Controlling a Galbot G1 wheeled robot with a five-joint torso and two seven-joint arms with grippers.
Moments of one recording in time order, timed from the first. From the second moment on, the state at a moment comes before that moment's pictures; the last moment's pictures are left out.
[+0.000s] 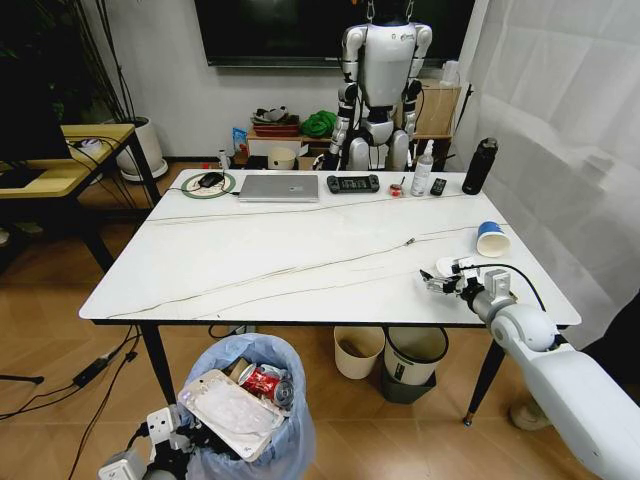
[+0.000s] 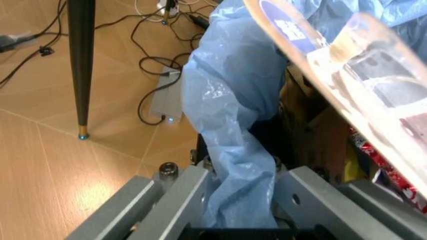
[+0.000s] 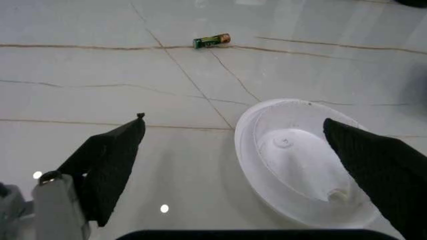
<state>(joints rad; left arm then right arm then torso) 1.93 -1.46 -0.65 -2.26 -0.57 0.35 -0.18 -0.84 0.91 0.23 1.44 0.57 -0.32 -0.10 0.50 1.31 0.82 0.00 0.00</state>
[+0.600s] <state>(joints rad) 1.93 -1.46 -0.65 -2.26 -0.57 0.35 -0.17 -0.83 0.90 0.20 1.42 0.56 -0.31 -0.10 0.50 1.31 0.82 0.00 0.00</state>
